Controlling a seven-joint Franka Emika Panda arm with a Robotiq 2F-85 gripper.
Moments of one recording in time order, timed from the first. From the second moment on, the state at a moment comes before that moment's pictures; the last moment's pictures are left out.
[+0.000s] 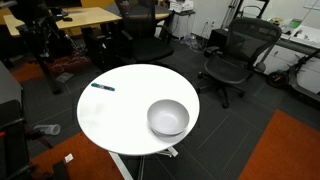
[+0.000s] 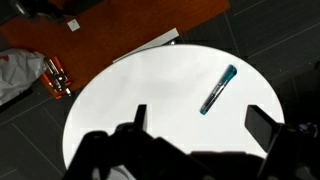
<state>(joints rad) -0.02 -0.39 0.18 -2.64 0.13 2.33 0.54</state>
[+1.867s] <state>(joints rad) 0.17 0.25 0.09 -2.37 -0.03 2.67 1.01</state>
